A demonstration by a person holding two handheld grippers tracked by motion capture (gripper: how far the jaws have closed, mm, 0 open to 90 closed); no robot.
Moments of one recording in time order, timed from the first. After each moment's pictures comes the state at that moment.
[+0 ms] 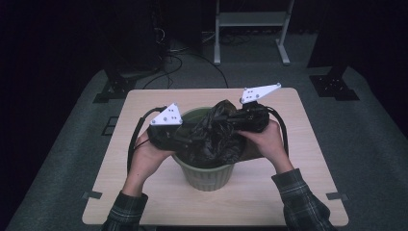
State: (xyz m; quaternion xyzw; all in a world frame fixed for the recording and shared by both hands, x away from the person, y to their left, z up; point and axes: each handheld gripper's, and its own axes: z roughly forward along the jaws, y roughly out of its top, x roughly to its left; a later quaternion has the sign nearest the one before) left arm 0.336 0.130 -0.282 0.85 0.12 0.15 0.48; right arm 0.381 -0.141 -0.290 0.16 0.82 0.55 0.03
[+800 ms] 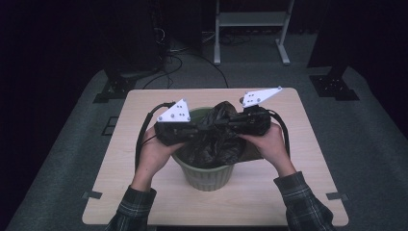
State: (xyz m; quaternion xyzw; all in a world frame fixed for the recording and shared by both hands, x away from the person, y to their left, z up) left arm 0.336 0.117 -0.275 0.86 0.09 0.15 0.47; right arm 0.373 -0.147 -0.292 0.15 0.82 0.55 0.03
